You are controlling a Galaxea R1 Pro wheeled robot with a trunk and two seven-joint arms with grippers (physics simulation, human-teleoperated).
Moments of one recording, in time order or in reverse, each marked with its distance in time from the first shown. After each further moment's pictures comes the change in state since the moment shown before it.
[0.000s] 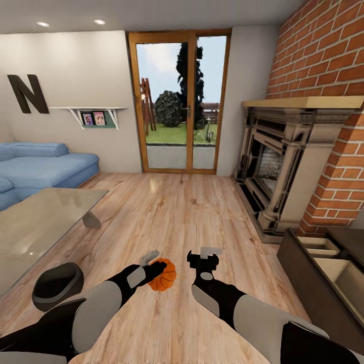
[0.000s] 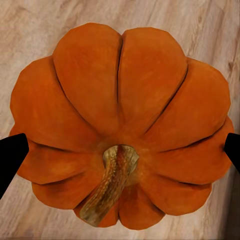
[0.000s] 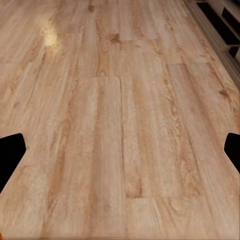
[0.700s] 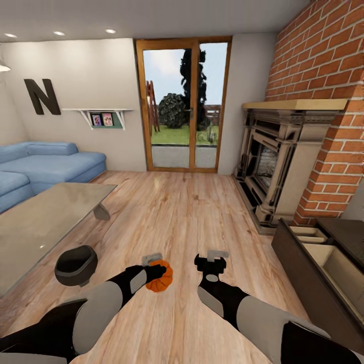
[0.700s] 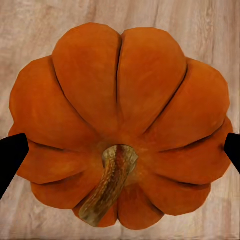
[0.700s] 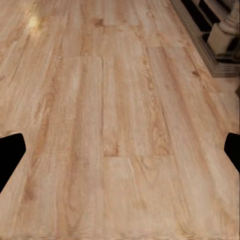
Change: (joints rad) left arm 0.002 -0.005 -0.022 0.000 -0.259 -0.008 0.006; right arm 0.004 -0.011 -0.003 0.072 -0.006 0.003 -0.002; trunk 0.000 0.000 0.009
